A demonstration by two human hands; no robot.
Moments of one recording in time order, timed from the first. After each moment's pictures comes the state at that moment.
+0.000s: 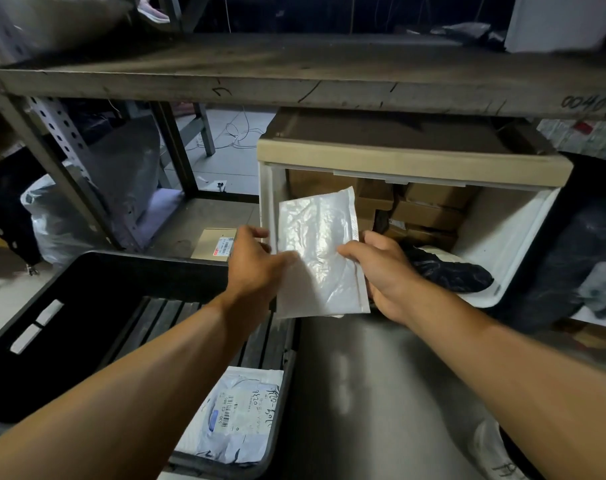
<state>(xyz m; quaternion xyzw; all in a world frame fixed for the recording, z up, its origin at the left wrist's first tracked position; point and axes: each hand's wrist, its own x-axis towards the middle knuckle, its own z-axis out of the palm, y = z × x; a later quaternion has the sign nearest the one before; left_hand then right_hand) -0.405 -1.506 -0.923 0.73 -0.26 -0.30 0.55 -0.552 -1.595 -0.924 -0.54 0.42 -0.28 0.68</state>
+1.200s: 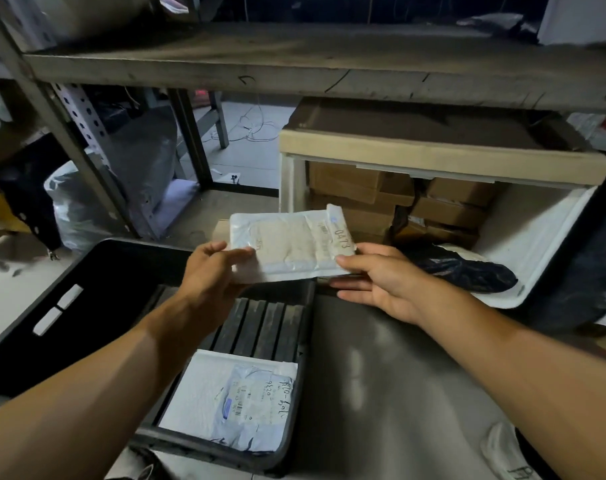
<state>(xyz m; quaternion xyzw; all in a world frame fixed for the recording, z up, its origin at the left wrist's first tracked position) -0.343 -1.454 -0.936 0.62 -0.06 -0.40 0.67 -0.535 -1.592 -0.940 -0.50 0.43 -0.15 0.73</state>
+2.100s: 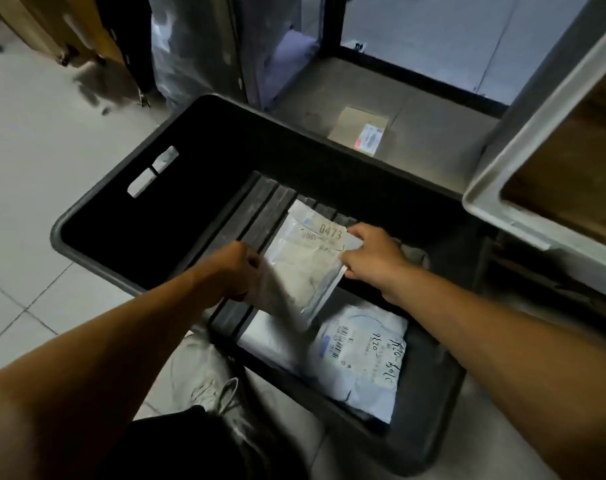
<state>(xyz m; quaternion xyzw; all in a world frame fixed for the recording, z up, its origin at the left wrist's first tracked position) -0.181 -1.334 -1.122 0.89 -0.19 -0.38 0.15 -0.315 -1.509 -1.119 -0.74 0.43 0.06 0.51</state>
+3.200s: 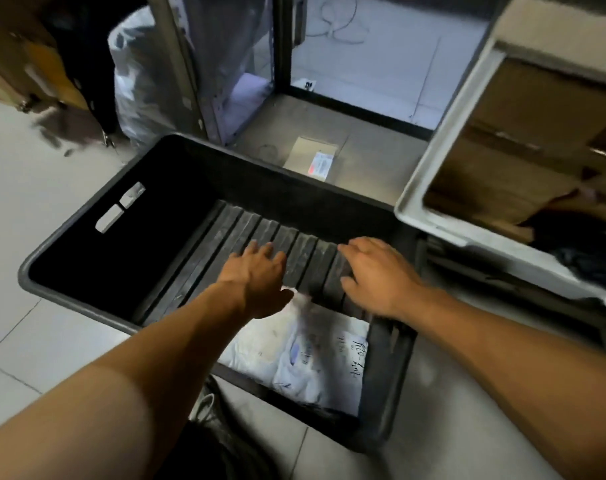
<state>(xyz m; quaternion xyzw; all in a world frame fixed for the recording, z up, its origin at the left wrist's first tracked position) -0.243 -1.387 -1.071 0.84 -0.49 -0.21 -0.12 -0.387 -1.533 -1.063 -0.95 0.25 0.15 0.09</state>
